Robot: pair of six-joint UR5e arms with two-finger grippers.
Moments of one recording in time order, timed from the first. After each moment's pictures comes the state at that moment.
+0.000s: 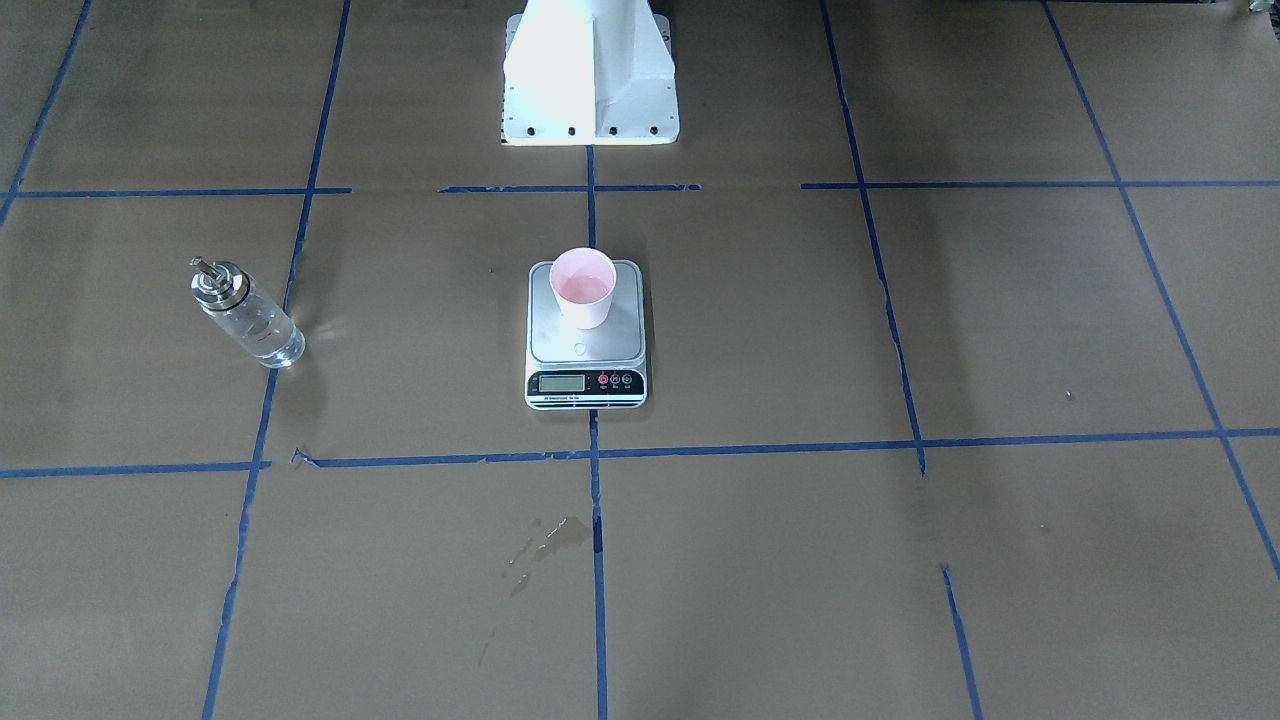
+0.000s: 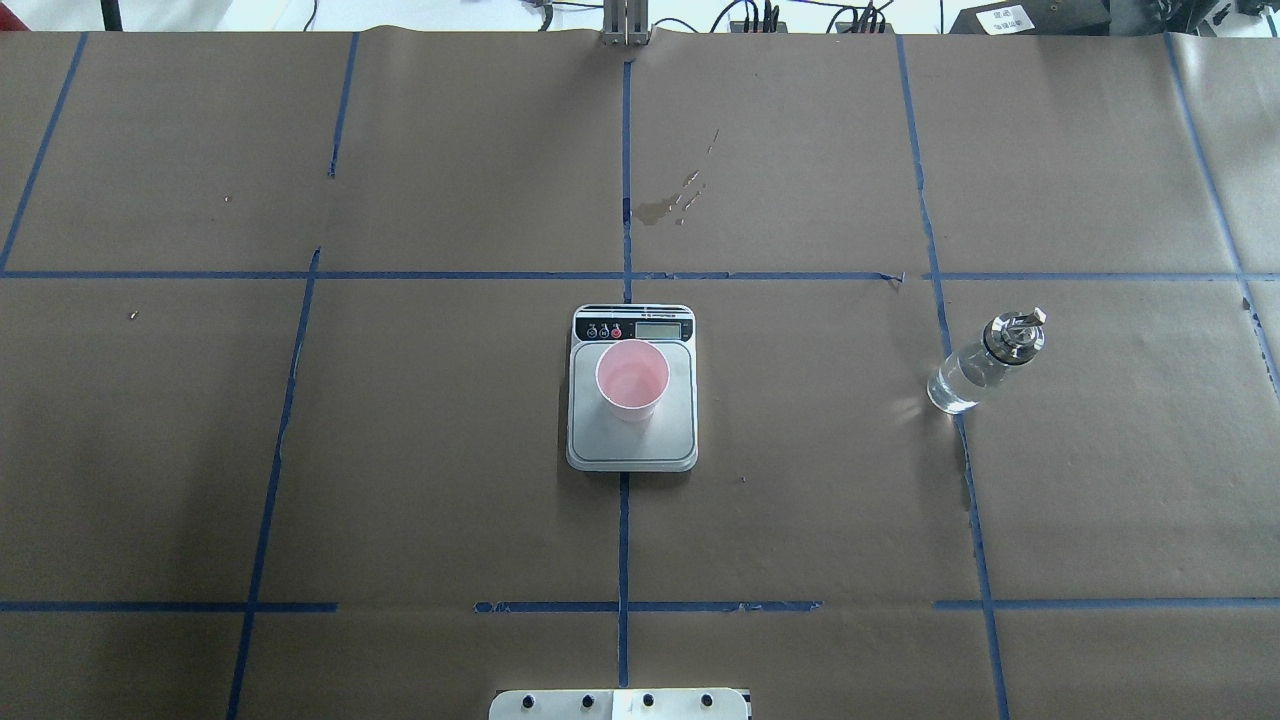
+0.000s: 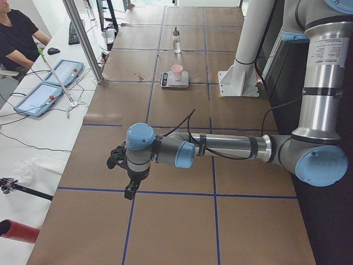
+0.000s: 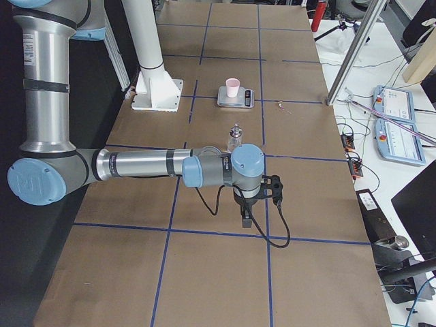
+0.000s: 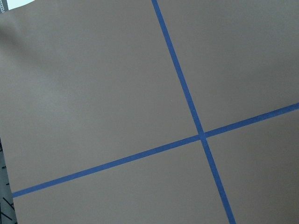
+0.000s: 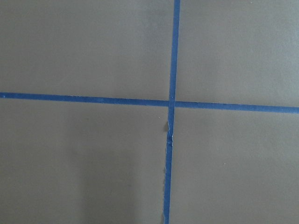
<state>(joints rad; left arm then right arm) -1.60 -1.59 -1.59 -1.75 -2.23 0.19 1.56 -1.63 1.71 -1.50 2.37 0.08</state>
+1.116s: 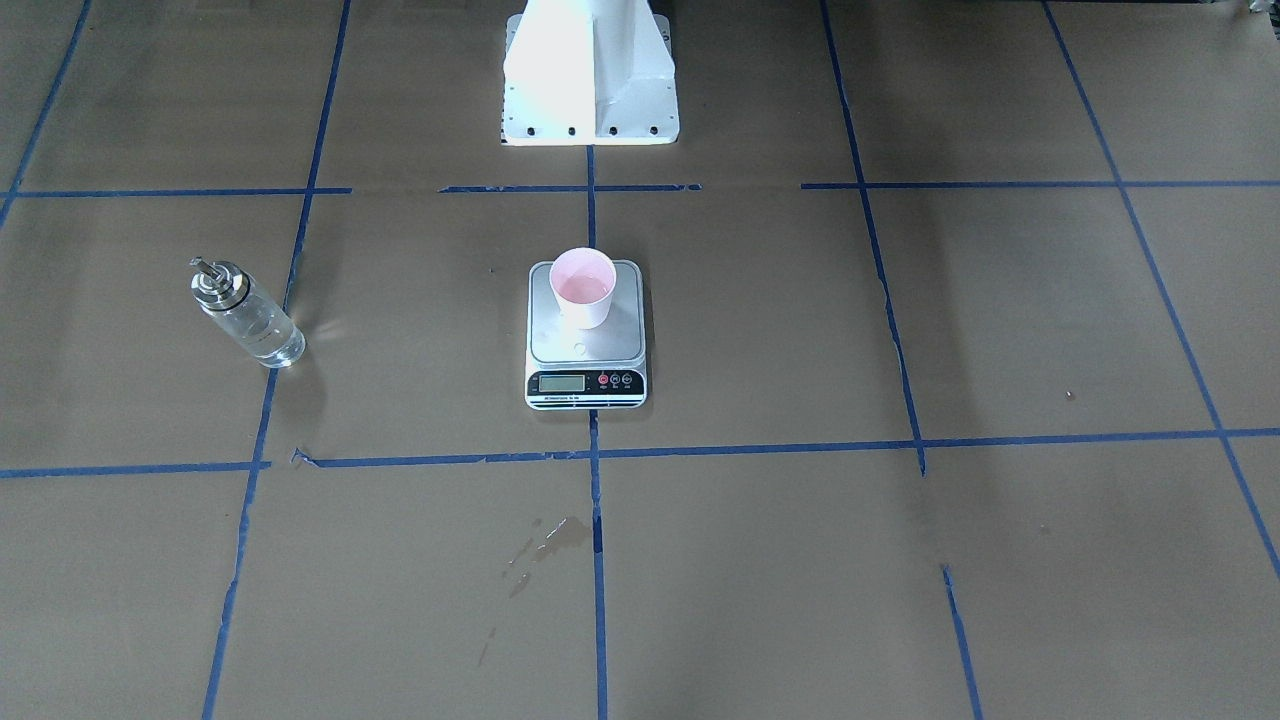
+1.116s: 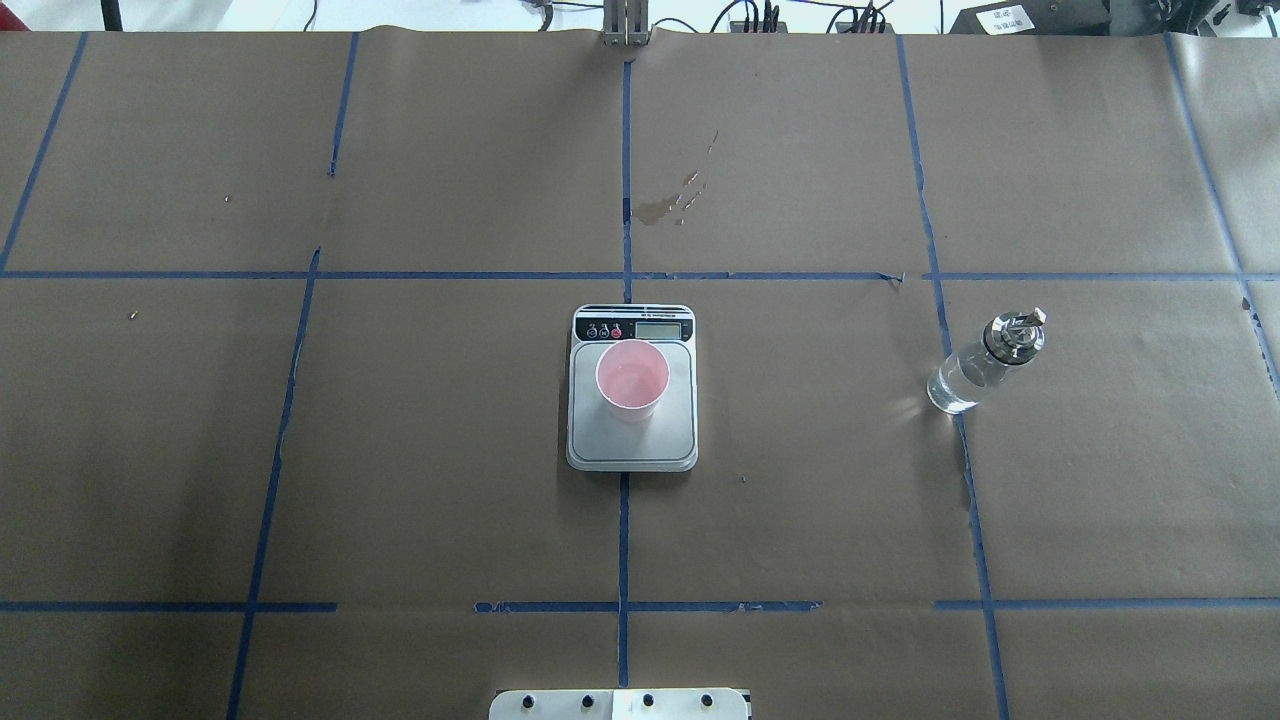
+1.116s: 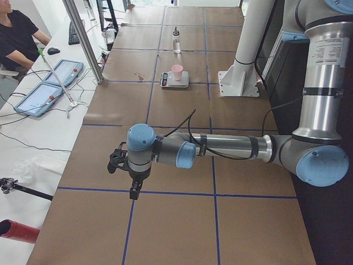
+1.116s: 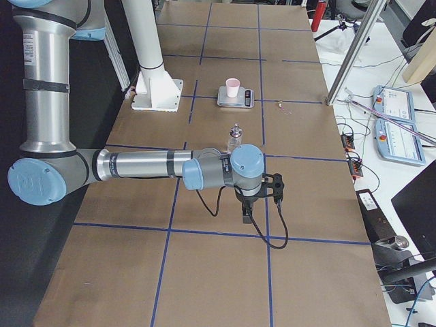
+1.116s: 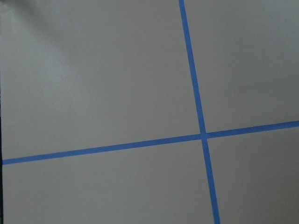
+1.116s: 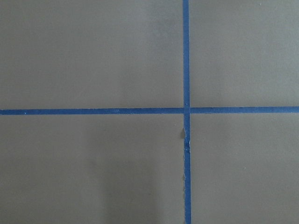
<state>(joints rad) -1.60 -1.59 -1.58 -1.74 -2.29 0.01 1.56 -1.63 1.70 -1.47 2.42 0.15</state>
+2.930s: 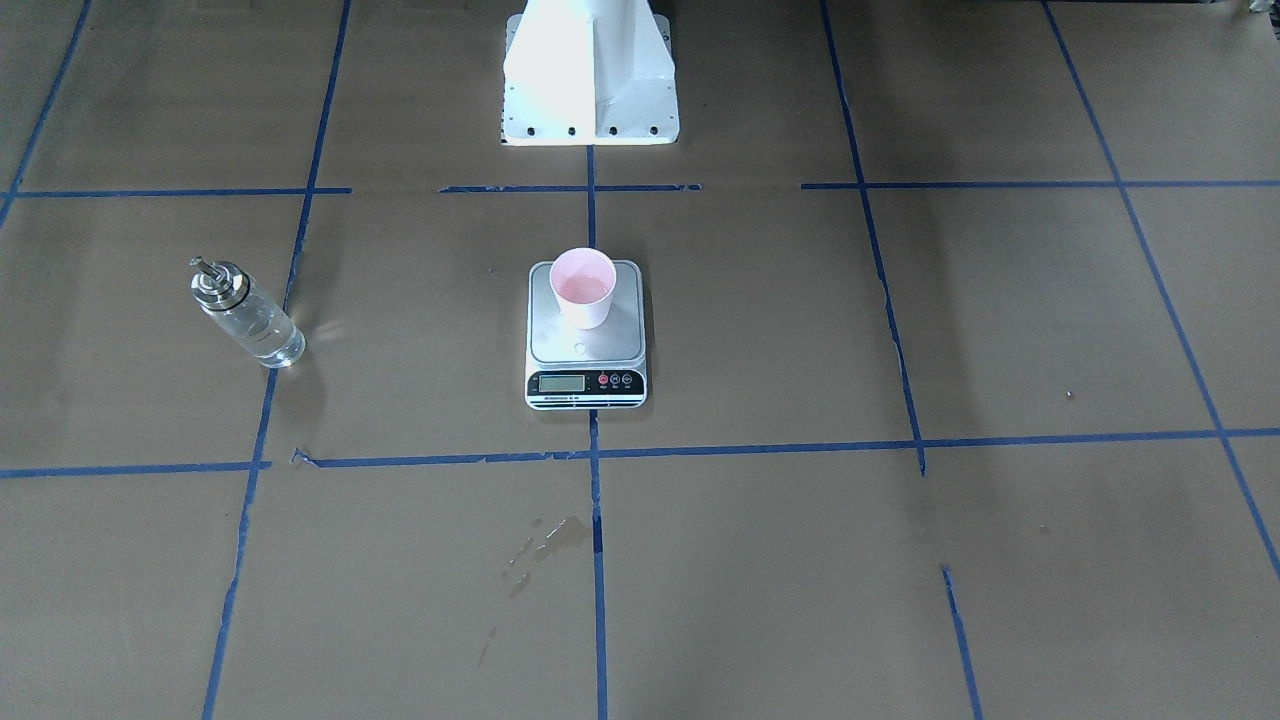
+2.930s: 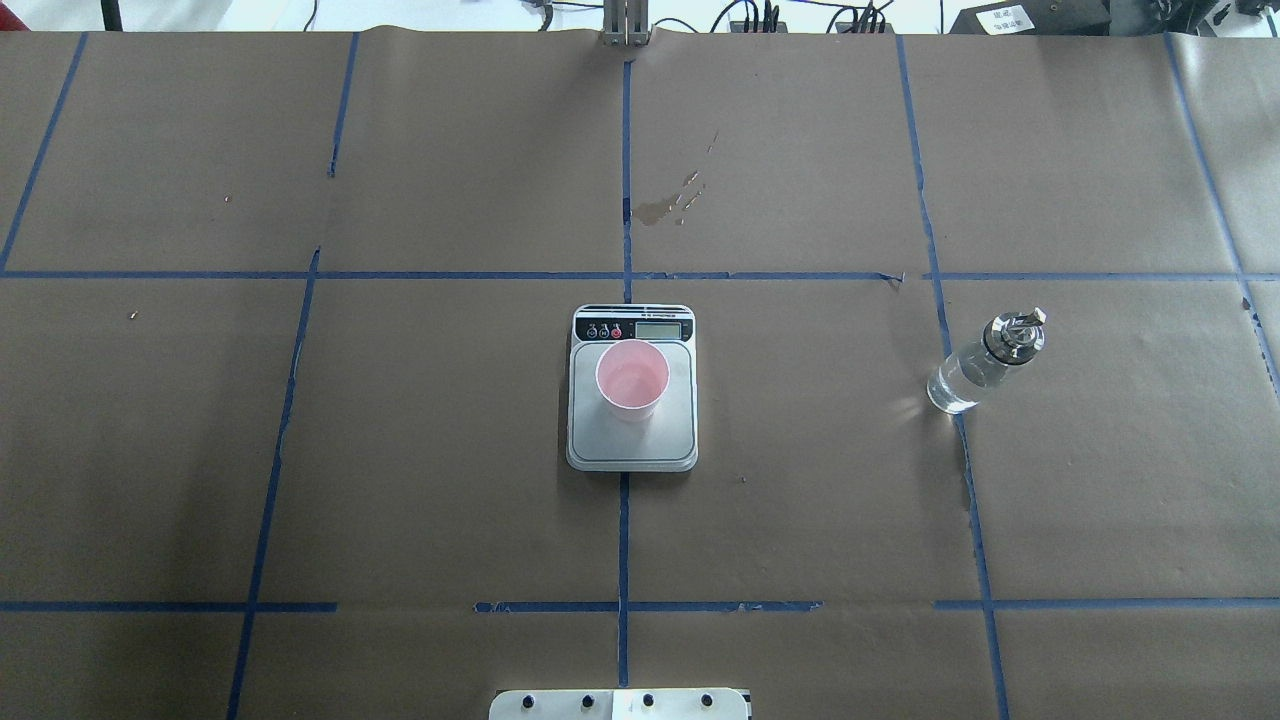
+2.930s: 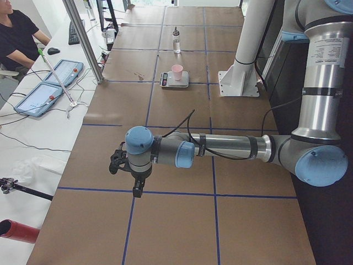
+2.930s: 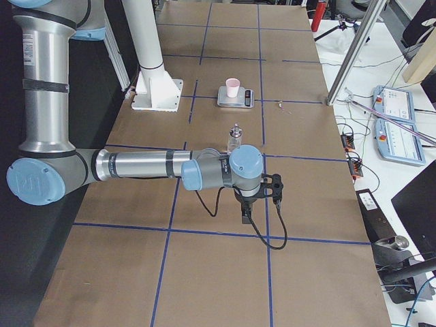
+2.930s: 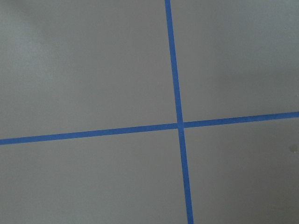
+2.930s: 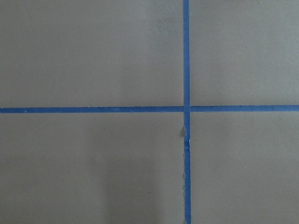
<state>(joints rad) -1.60 -1.60 -1.58 -1.69 -2.34 0.01 1.56 -1.64 1.71 -1.46 2.42 0.15</state>
